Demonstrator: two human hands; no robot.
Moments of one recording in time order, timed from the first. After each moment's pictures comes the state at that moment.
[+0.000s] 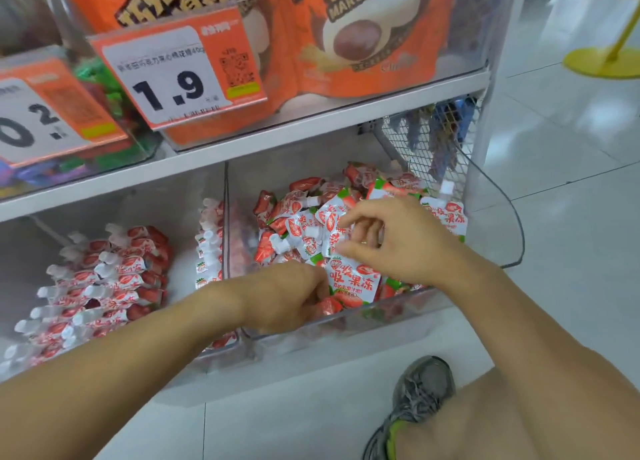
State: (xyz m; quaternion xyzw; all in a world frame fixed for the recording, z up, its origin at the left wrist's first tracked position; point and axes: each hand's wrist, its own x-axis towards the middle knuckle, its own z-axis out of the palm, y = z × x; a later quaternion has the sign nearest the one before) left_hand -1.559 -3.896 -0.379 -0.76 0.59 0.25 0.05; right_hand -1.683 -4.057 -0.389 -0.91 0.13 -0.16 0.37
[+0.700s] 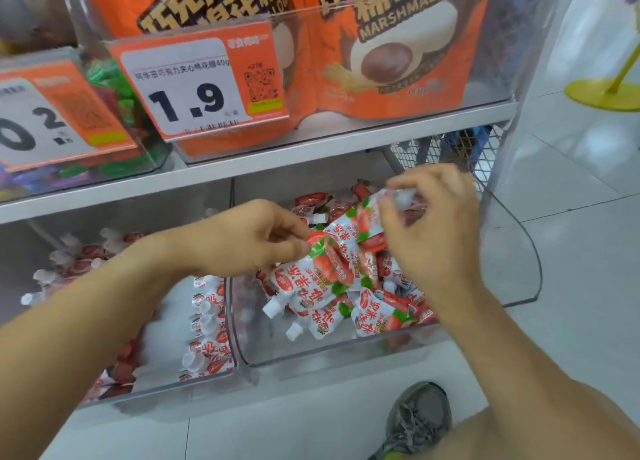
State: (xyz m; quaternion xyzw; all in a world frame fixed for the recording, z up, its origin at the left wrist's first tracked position) left_hand -1.498 -3.900 -0.329 -0.75 0.53 0.31 -0.23; right_hand -1.663 -4.056 -0.381 -0.81 0.30 -0.45 0.22
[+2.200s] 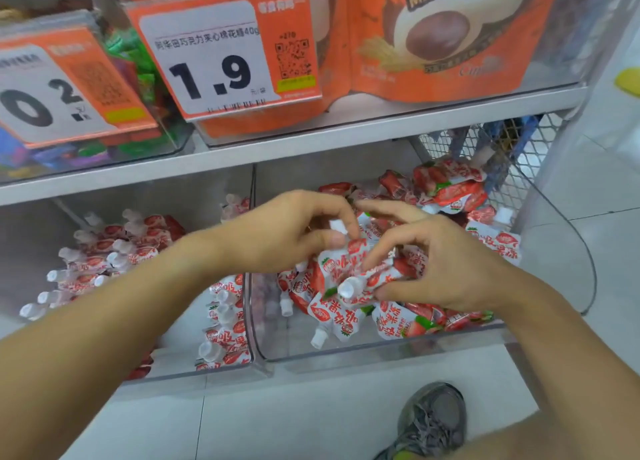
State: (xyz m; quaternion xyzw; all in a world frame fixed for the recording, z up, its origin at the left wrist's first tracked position) left_hand -1.495 -3.912 -0.344 -0.71 0.62 0.22 -0.25; right_hand -1.668 -4.070 -0.381 -0.90 0.03 -0.07 0.44
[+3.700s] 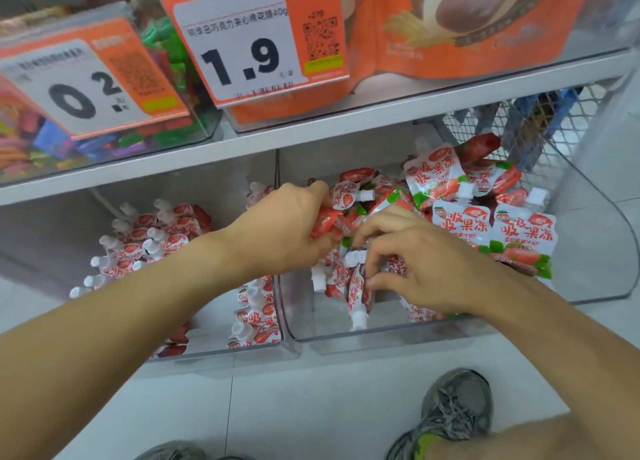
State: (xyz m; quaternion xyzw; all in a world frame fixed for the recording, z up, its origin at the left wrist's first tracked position) left_hand -1.500 -3.888 -0.349 -0.83 0.55 0.02 -0.08; right_hand -1.647 -4.040 -0.400 -0.96 -0.05 -0.07 0.27
